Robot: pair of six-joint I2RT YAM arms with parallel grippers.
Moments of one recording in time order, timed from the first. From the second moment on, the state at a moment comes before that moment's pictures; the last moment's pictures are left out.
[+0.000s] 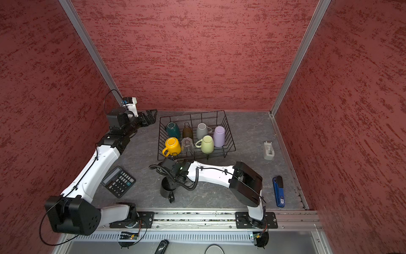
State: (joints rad) left arm -0.08 1.27 1.16 -0.16 0.17 -0.33; right arm 1.18 1.89 1.43 -0.71 -0.01 0.72
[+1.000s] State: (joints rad) left arm -0.21 1.18 0.94 0.33 0.56 -0.19; right arm 0.65 1.21 1.18 -0.57 -0.20 0.62
